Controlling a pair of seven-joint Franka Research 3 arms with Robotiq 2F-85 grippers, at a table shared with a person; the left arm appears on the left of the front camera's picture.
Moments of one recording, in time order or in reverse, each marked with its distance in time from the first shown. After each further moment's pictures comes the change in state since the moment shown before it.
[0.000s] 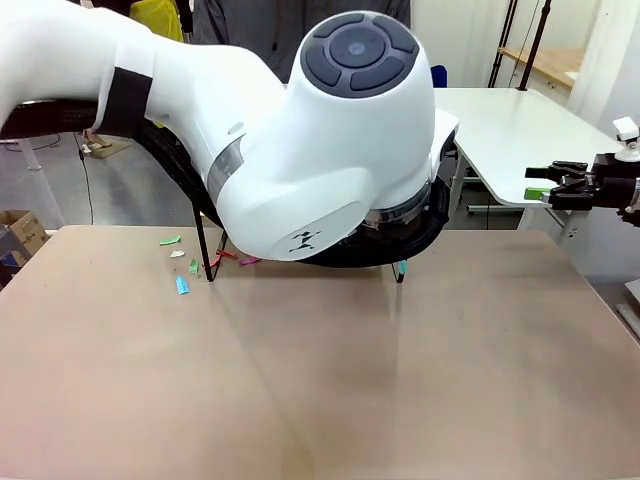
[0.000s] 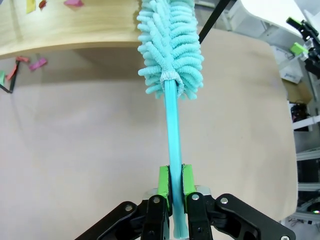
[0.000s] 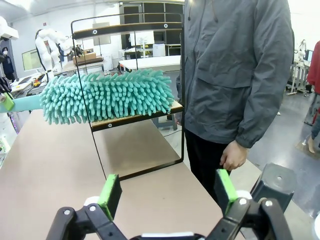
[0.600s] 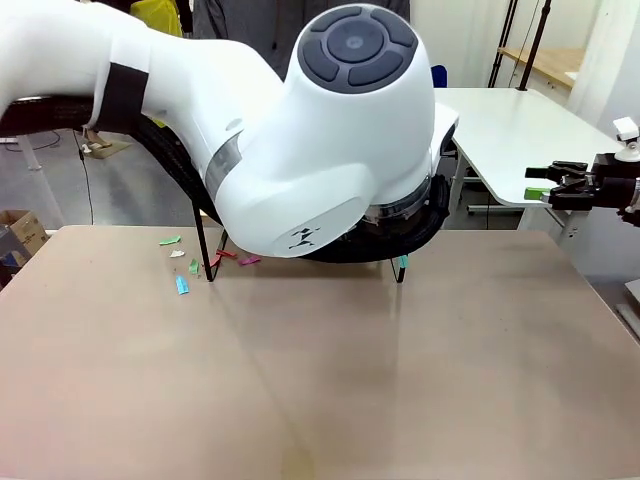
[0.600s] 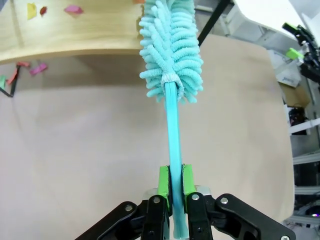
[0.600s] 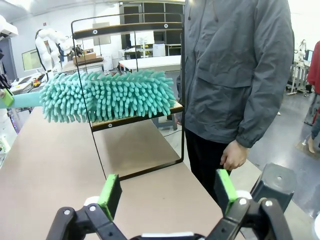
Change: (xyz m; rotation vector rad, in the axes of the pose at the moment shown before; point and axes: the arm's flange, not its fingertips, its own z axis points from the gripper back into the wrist) left arm 0.004 -0.003 0.006 -0.007 -0.026 0.011; right arm 0.000 0.000 0.000 0.000 0.000 0.000
